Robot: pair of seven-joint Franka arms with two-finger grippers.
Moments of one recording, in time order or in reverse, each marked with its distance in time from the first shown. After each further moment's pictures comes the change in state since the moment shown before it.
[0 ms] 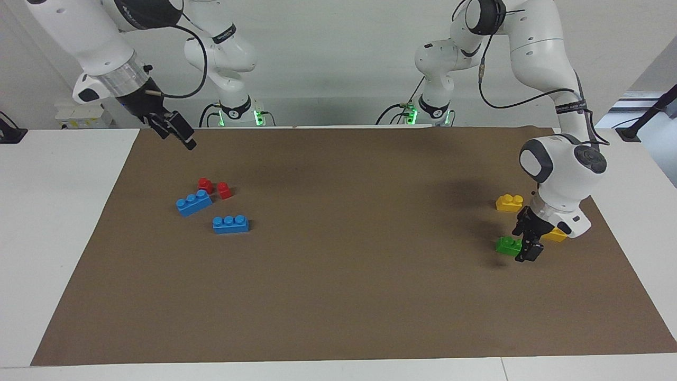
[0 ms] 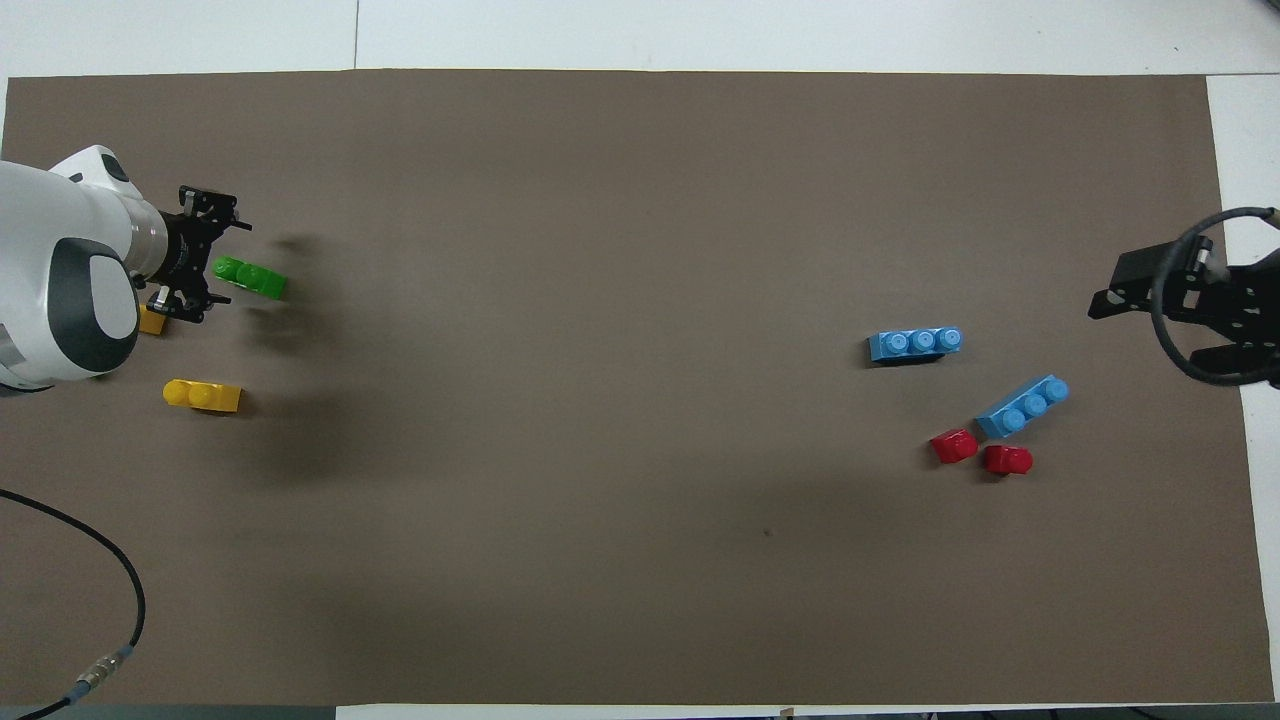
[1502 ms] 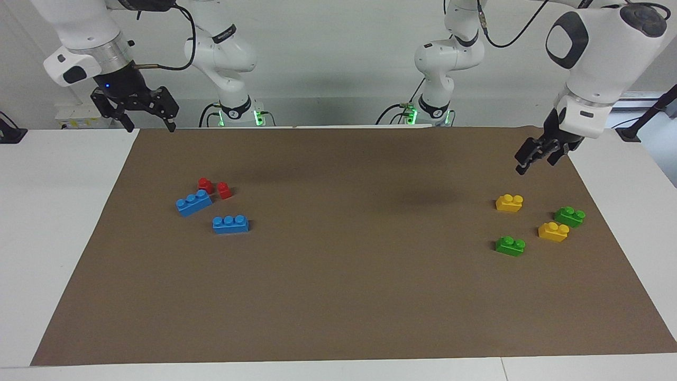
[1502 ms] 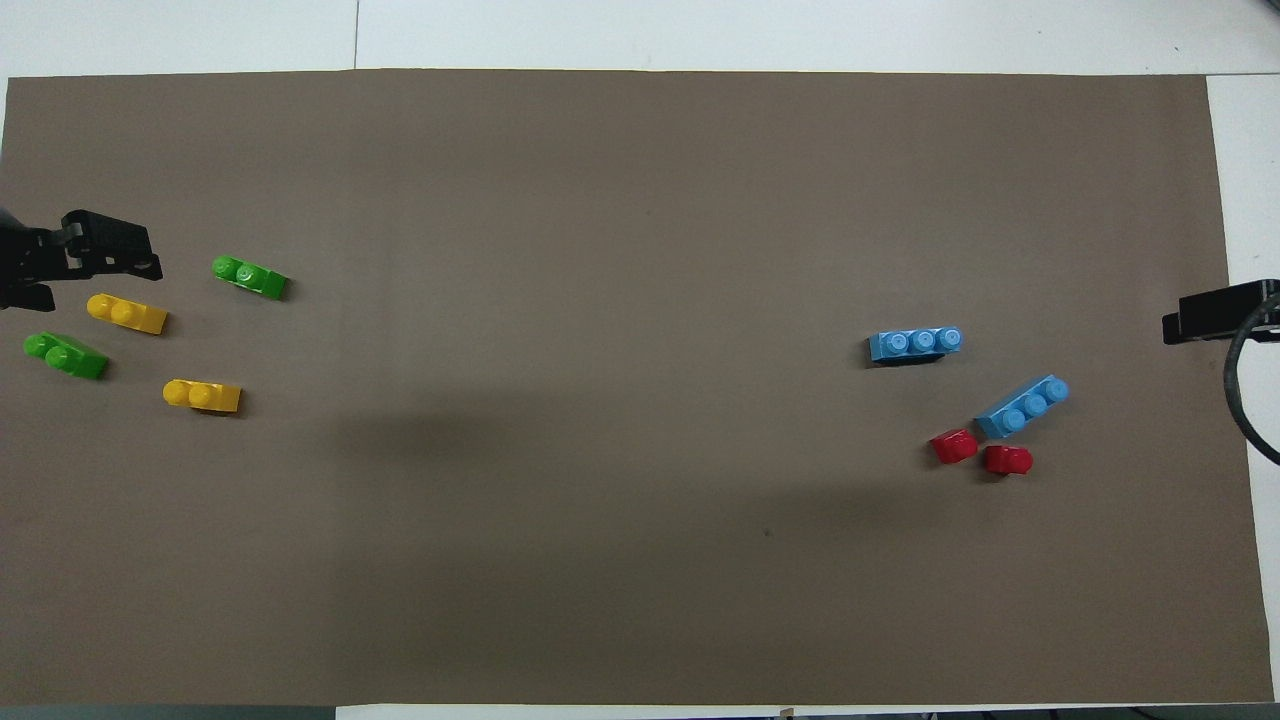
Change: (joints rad) left arm -0.014 -0.422 -0.071 0.167 0.058 -0.676 0.903; right arm -0.013 -0.005 0.001 0.045 -0.108 -0.020 -0.387
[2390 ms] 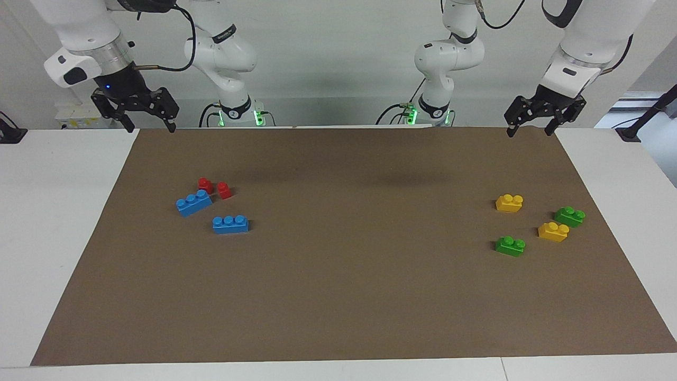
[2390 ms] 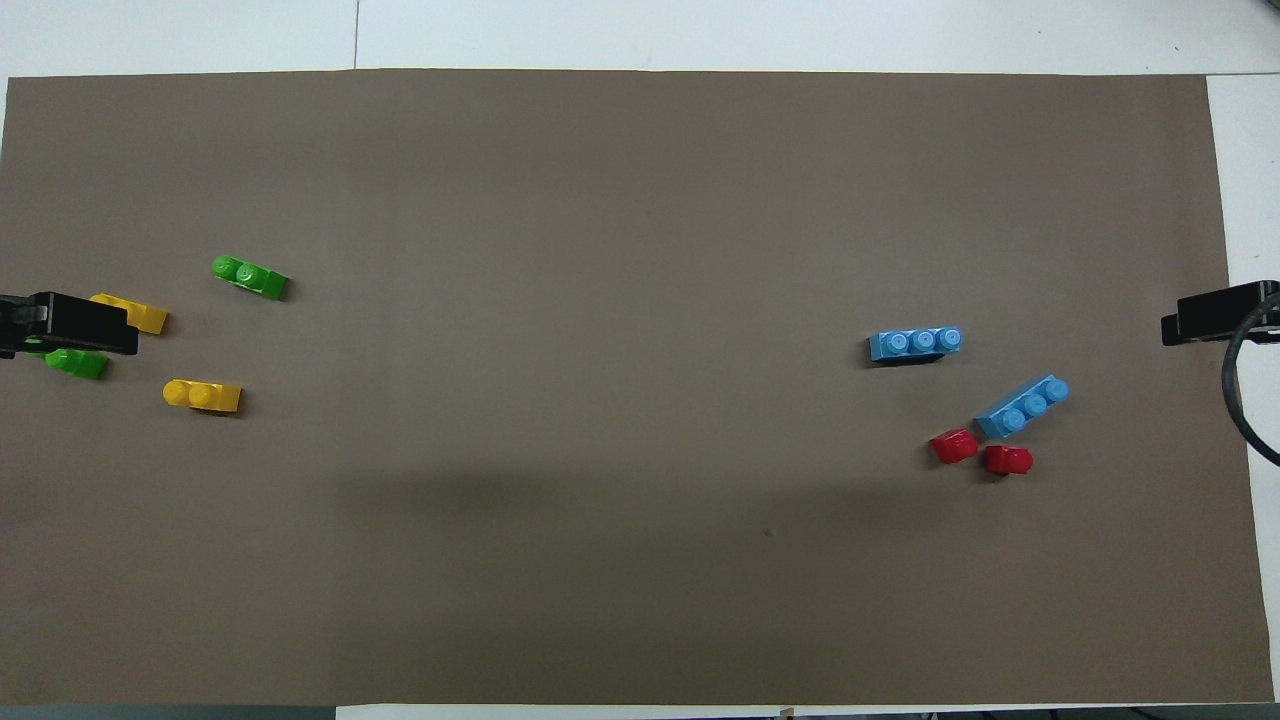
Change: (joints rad) left arm 0.000 -0.080 -0.010 -0.005 0.000 -0.127 0.184; right arm 0.000 0.000 0.000 -0.004 0.000 0.000 0.000
